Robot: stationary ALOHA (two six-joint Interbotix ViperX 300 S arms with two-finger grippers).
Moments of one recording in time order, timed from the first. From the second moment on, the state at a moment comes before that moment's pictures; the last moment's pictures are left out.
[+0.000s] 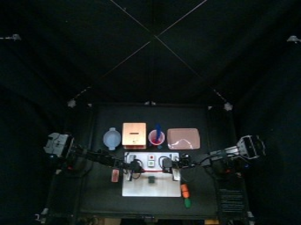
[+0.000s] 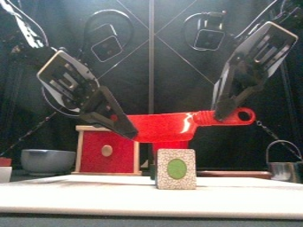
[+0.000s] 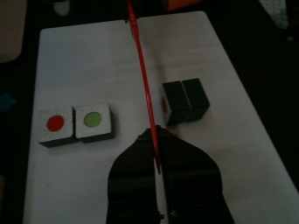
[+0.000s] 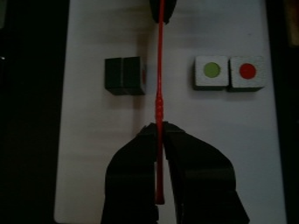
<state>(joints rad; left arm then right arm) -0.20 0.07 0.85 0.01 -0.39 0.00 0.18 -0.18 0.81 0.24 0.14 -0.06</state>
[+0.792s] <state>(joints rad) -0.27 0.16 0.82 -0.01 -0.39 -0.01 0.22 -0.06 0.79 0.29 0.12 -0.05</state>
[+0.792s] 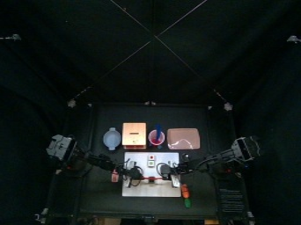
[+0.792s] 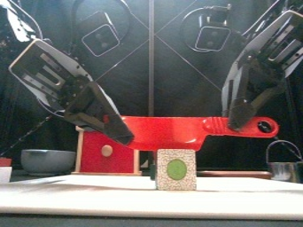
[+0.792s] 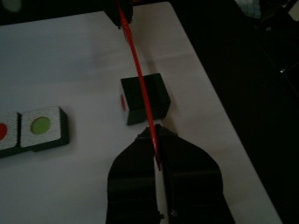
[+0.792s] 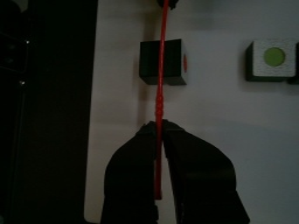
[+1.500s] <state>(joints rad) -0.27 0.31 0.79 -0.10 -0.40 -0.01 0.22 0.04 0.78 0.32 0.12 -0.06</state>
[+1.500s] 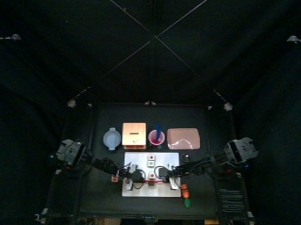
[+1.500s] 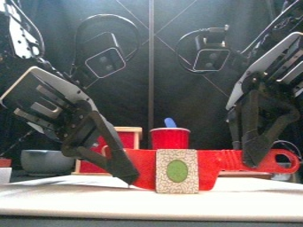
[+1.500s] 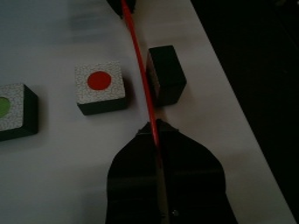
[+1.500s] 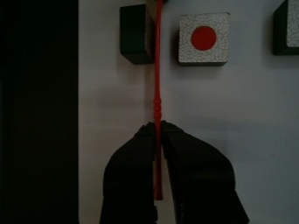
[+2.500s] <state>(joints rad) -0.15 0.15 0.81 0.07 -0.31 0.00 0.11 -0.06 0.74 0.19 0.27 -0.06</state>
